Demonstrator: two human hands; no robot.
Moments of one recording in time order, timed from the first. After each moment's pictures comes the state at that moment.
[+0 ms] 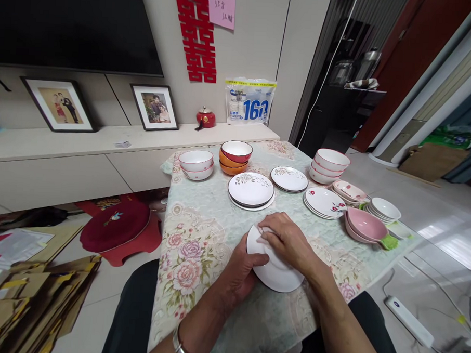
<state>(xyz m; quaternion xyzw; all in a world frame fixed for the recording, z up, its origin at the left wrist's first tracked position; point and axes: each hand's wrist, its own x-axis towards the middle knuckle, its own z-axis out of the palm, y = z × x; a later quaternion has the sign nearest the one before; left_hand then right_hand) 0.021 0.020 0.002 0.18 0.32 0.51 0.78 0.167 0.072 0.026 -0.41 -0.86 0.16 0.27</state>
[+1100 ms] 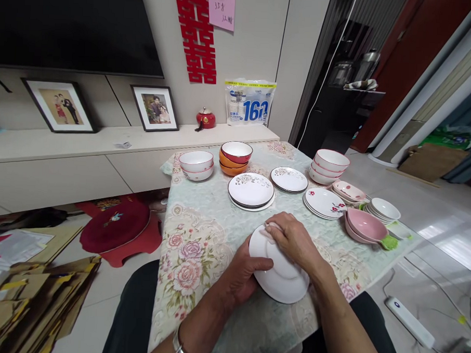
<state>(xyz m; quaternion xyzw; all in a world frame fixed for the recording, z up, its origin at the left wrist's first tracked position) 0.022 0.018 0.004 0.20 0.28 0.49 0.80 0.173 0.073 0.027 -0.51 -0.81 0.15 0.24</state>
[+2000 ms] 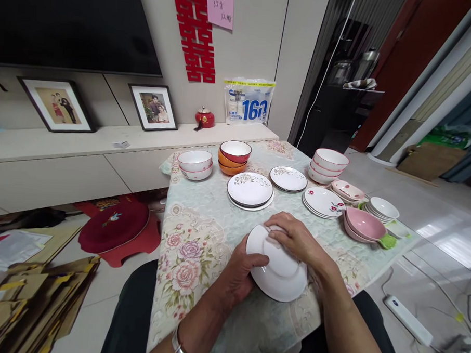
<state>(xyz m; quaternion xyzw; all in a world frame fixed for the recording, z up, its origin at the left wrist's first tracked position) 0.021 0.019 0.002 0.20 0.32 0.50 0.78 0.191 0.079 0.026 -0.42 -0.84 0.23 0.26</state>
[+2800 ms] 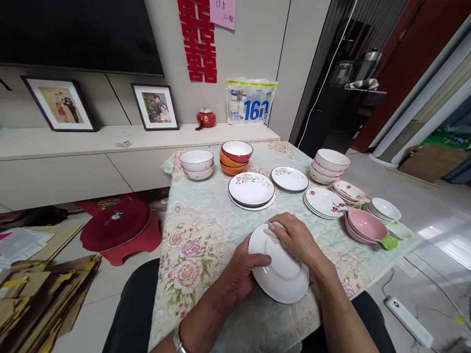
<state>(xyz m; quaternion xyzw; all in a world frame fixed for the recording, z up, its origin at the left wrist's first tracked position) 0.019 0.020 0.006 0.21 0.31 0.49 0.79 0.184 0.080 0.019 -0.52 -0.79 0.20 0.25</state>
